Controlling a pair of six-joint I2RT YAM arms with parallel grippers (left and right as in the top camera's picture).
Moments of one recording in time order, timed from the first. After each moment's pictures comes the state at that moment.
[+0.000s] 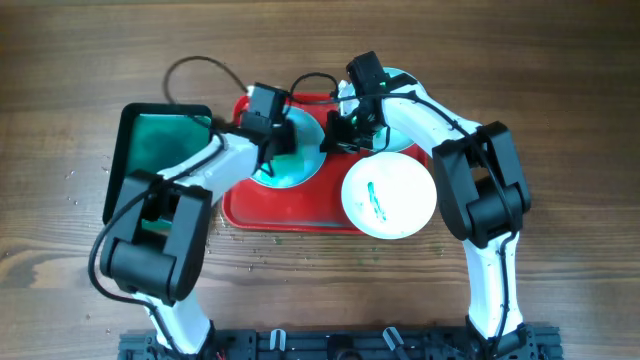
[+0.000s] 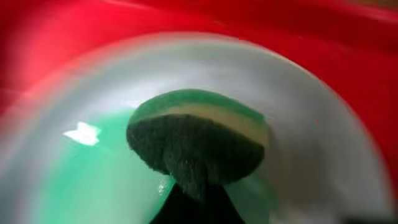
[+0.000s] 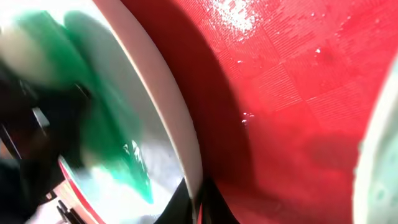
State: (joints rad) left arm -0.34 1.91 1.09 -0.23 -0.07 -0.41; right arm 0.41 2.28 1.63 -0.71 -0.61 0.39
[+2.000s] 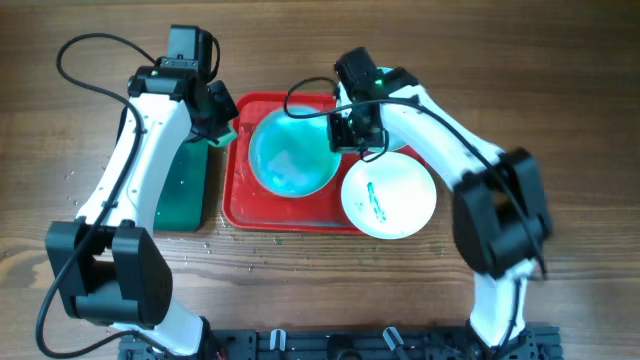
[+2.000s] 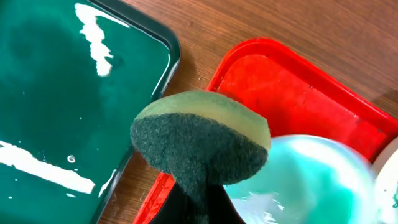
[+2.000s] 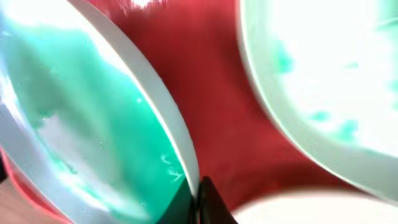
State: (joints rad) left arm -0.11 1.76 1.47 -0.95 -0.05 -0.56; right arm 0.50 2.05 1.62 -0.92 -0.20 0.39
